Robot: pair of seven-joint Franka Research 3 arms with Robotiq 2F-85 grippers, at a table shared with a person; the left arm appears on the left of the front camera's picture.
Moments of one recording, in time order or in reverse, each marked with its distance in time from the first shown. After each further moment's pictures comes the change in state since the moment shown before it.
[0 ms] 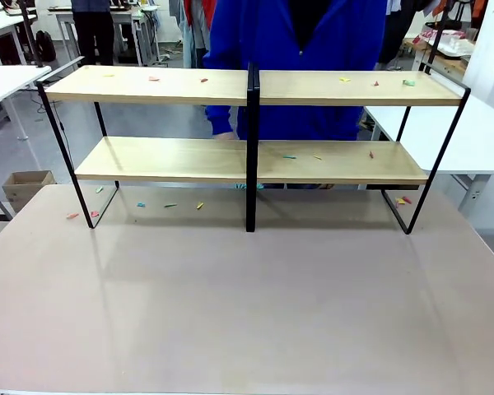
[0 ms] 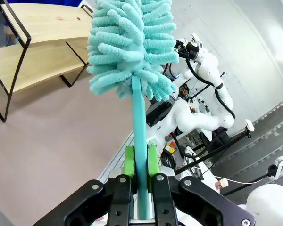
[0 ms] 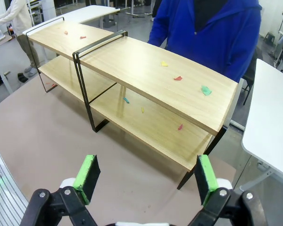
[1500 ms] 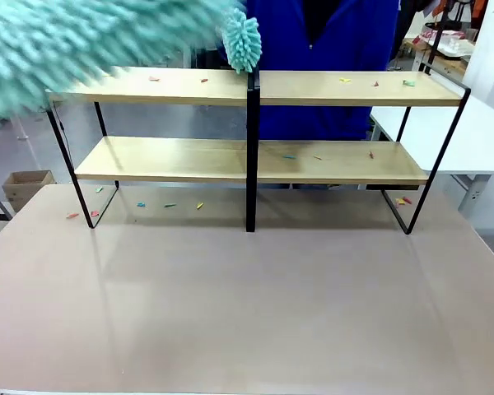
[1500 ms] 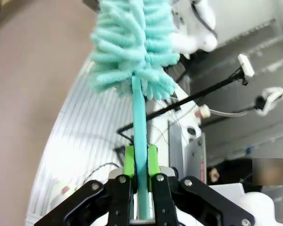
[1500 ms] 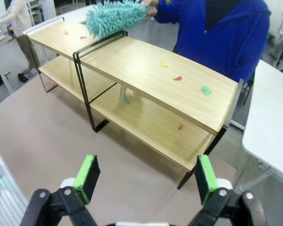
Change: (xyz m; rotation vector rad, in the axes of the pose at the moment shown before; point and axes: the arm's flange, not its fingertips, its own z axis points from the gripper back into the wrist) left arm -0.013 -0.083 -0.167 -0.161 0.446 -0.050; right arm 0.000 0.000 0.000 0.000 0.000 0.000
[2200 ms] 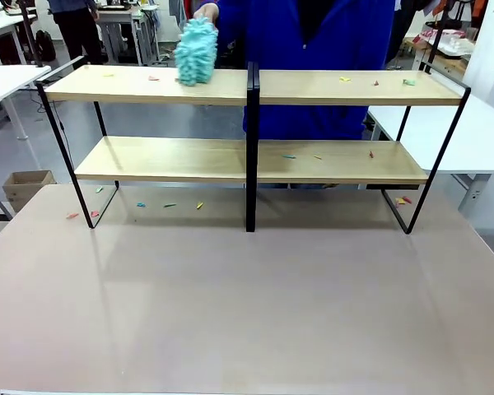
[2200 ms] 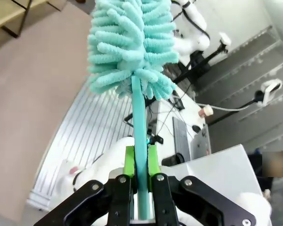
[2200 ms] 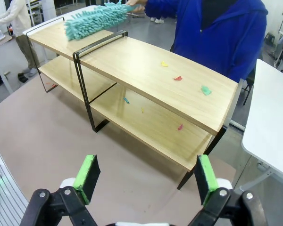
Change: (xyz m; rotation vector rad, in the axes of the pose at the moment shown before) left arm -0.113 -0.014 0.102 0.008 -0.076 -0.079; right arm 0.000 0.000 0.000 0.000 -0.001 0.000
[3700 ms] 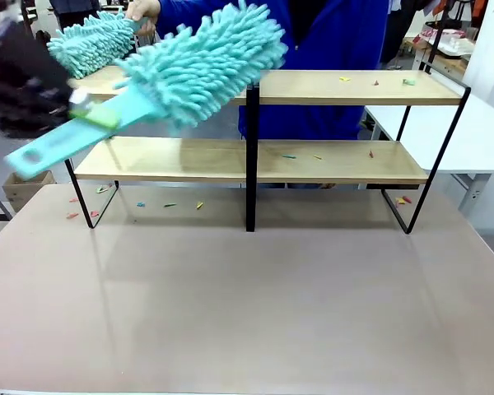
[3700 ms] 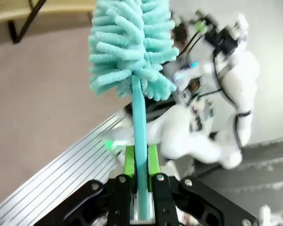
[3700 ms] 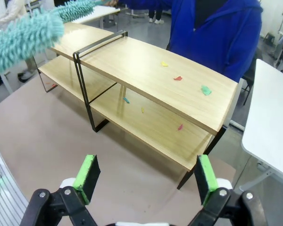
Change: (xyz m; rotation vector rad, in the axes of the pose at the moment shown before) left arm 0.182 0.006 -0.327 0.219 -0.249 0.467; right arm 0.000 0.000 0.000 0.000 0.000 0.001
